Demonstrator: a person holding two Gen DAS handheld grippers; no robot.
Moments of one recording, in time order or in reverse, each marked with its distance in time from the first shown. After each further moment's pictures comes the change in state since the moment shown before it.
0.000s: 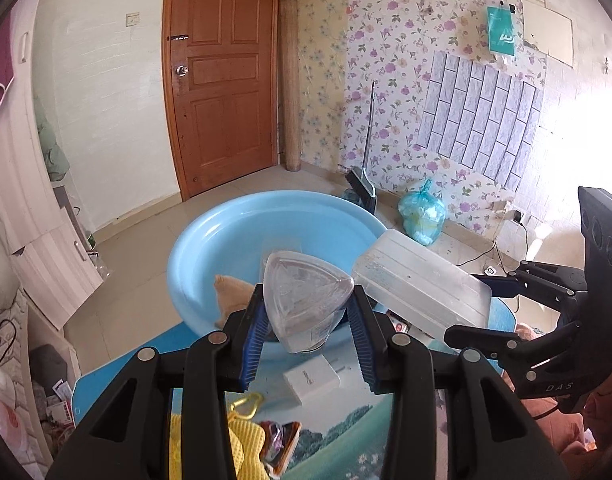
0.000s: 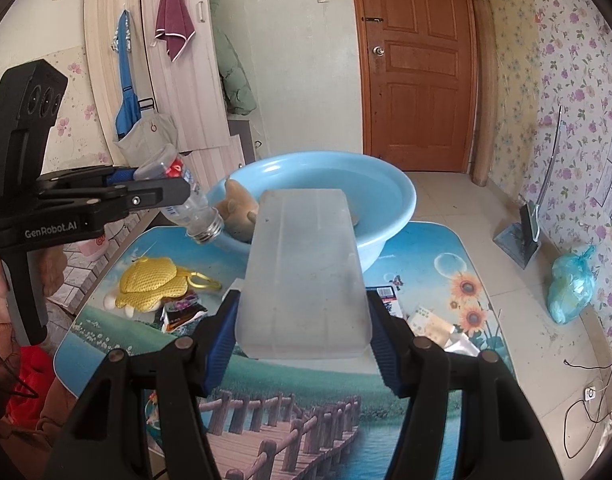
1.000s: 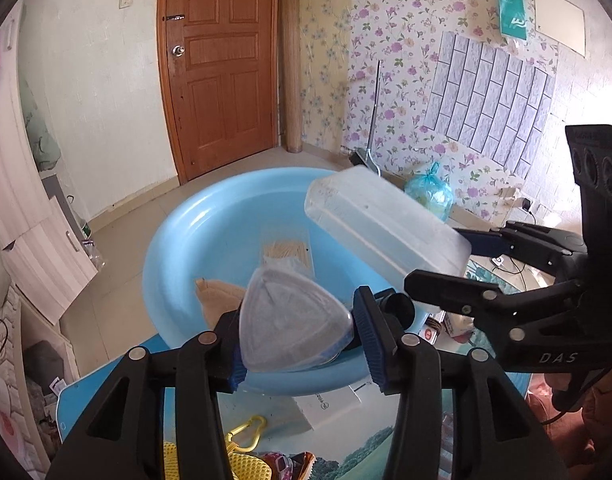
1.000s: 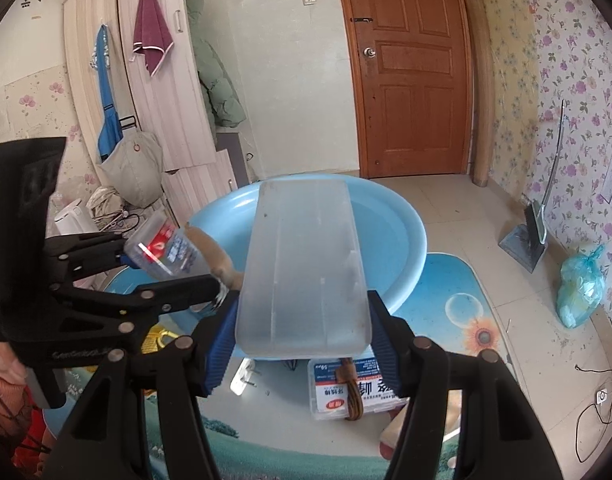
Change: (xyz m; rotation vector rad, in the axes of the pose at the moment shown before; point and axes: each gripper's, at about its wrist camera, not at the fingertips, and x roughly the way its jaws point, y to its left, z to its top) left arm 0.054 0.007 0.001 0.000 0.065 0.003; right arm 0.059 -0.015 0.041 0.056 -0.016 -0.005
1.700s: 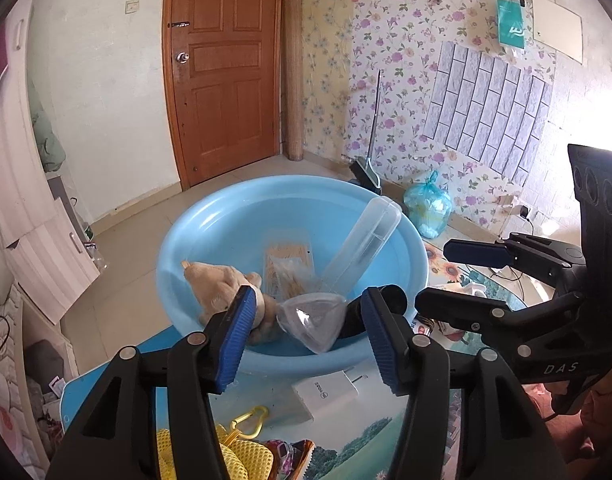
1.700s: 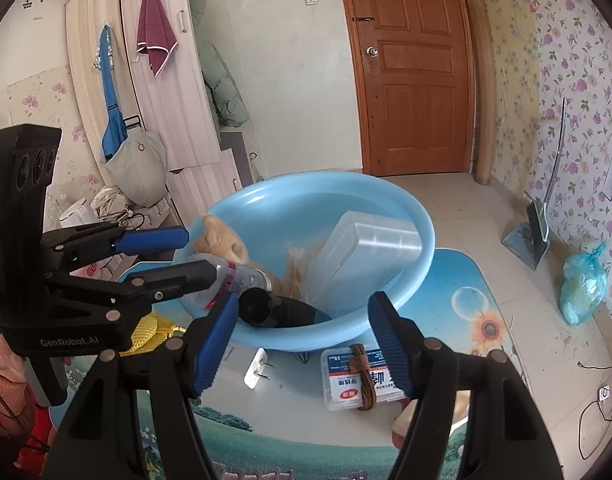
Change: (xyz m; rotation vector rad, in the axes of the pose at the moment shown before) left arm -0.021 0.000 -0.005 -0.008 -0.032 0.002; right arm -0.012 0.011 -0.007 -0.005 -0.004 0.008
